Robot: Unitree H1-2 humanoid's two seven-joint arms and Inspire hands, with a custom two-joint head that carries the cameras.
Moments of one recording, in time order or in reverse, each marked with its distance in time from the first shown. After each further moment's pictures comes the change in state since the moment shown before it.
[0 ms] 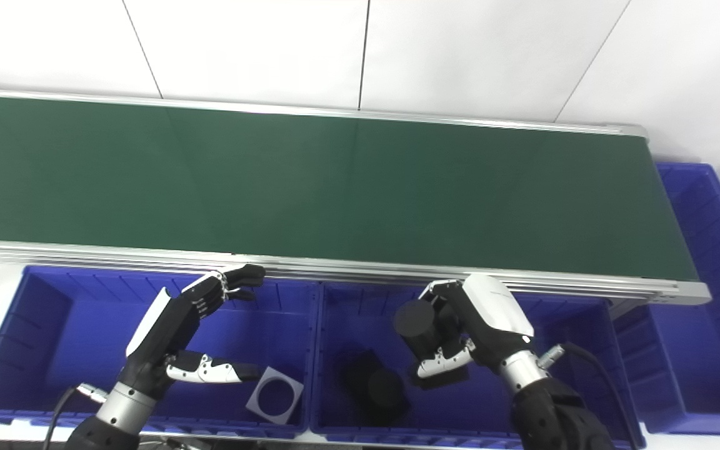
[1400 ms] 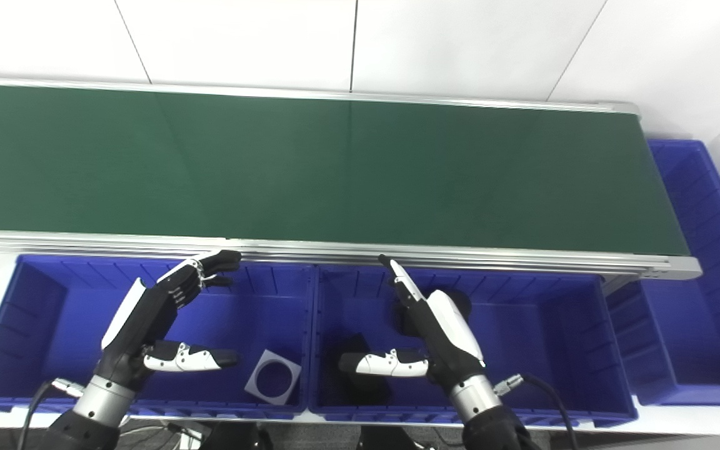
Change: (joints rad) left arm 0.022 0.032 0.024 -0.031 -0.011 0.026 -0.002; right arm 0.174 0.190 0.024 0.003 0.296 -0.149 -0.131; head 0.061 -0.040
